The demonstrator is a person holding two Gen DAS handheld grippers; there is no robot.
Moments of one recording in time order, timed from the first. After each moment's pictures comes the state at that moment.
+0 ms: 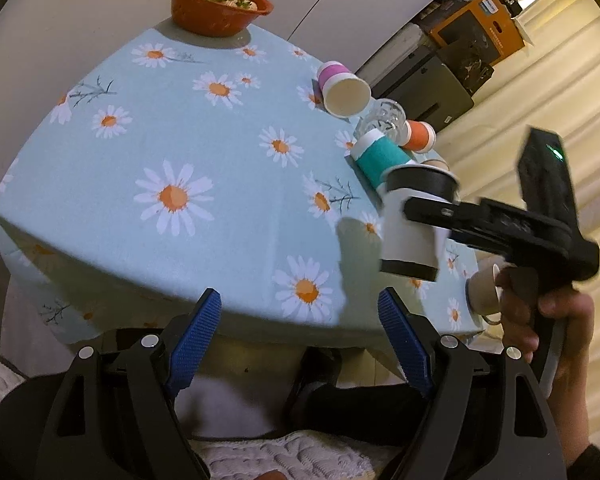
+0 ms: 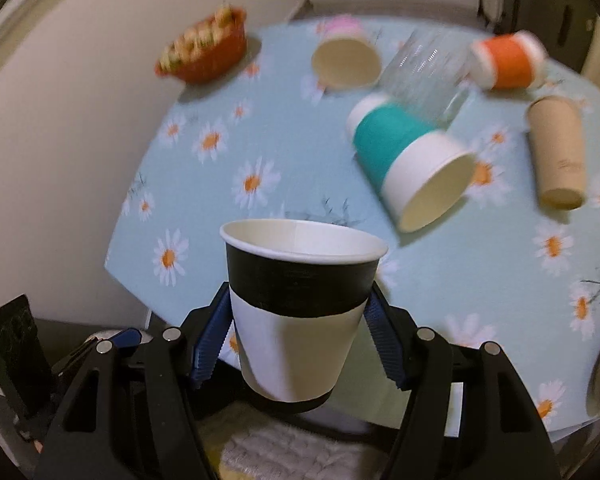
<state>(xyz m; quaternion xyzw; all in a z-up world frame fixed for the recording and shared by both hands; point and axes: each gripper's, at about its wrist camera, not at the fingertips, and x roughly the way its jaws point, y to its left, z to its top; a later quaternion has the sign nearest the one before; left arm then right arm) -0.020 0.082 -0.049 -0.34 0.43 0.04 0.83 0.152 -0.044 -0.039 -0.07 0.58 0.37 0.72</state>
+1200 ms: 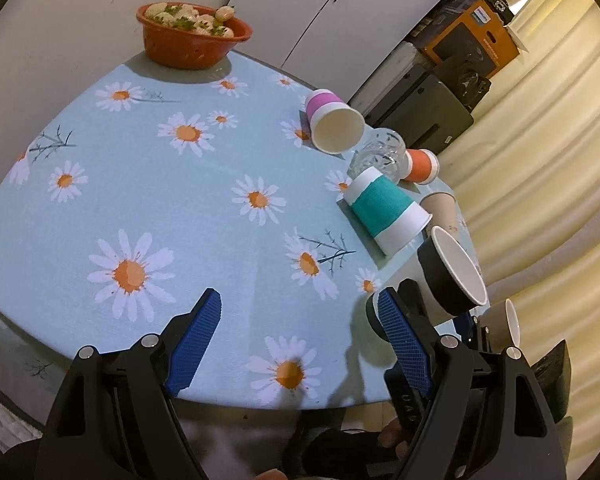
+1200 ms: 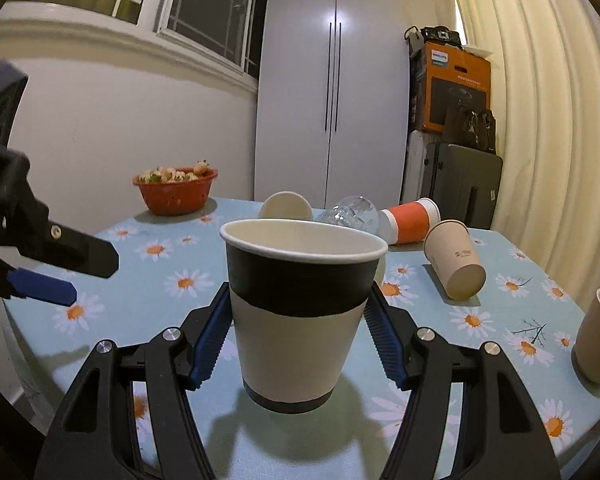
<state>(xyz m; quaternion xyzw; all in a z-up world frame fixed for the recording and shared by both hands) 0.031 0.080 -0.055 -0.32 0.39 0.06 0.86 0.066 -0.083 -0.100 -0.08 0.17 0.28 0.94</state>
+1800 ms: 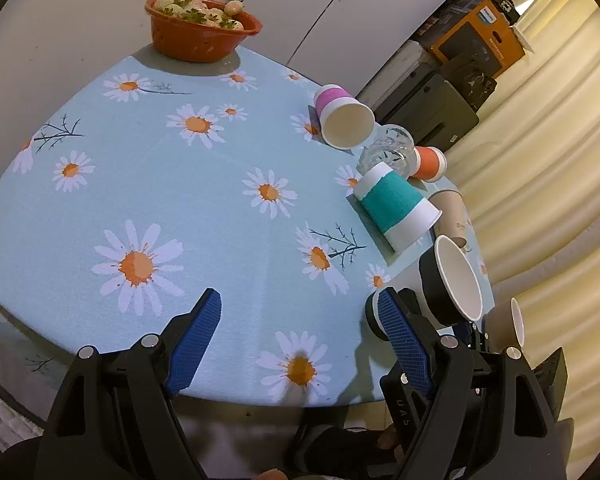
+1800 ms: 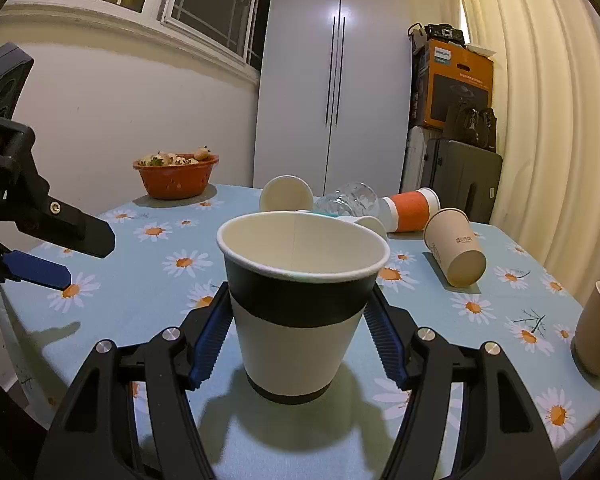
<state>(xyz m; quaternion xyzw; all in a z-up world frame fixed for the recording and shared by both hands) 0.028 0.083 -0.062 -0.32 0.39 0.07 0.86 0.058 -0.083 -0.110 -0.10 0.17 0.28 0.94</state>
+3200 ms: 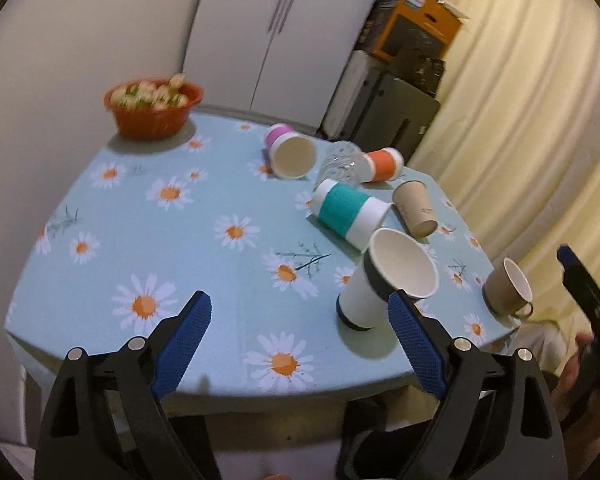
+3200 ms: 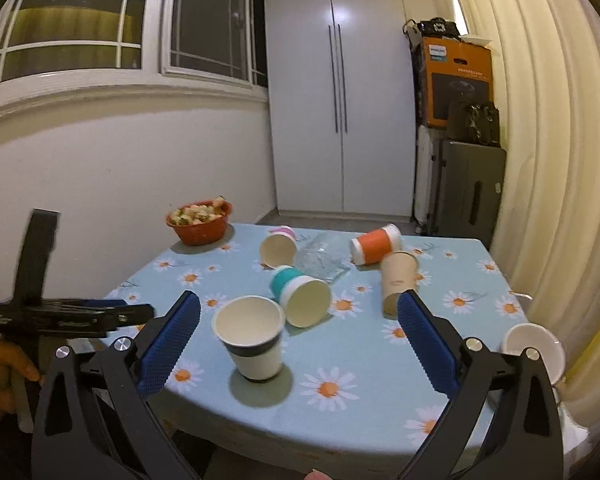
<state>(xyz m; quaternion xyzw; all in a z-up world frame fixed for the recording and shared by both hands) 0.002 0.032 -0.012 -0.18 0.34 0.05 0.92 0.034 -0.207 0.034 -0.05 0.21 0.33 0.92</state>
